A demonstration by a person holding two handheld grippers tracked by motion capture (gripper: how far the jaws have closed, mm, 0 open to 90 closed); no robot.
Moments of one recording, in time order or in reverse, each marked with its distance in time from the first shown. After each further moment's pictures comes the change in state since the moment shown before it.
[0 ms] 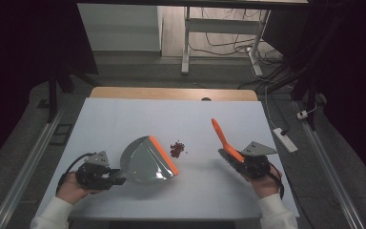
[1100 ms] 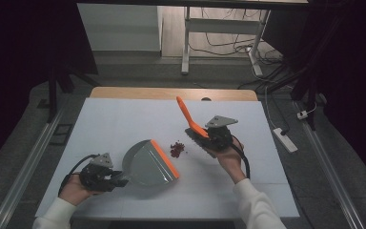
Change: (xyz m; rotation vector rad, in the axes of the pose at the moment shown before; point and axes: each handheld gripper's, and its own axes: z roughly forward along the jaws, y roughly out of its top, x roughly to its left) left arm -0.005 0.003 0.010 0.043 0.011 -0.008; right arm 0.021 0.086 0.089 -0.047 0.131 0.000
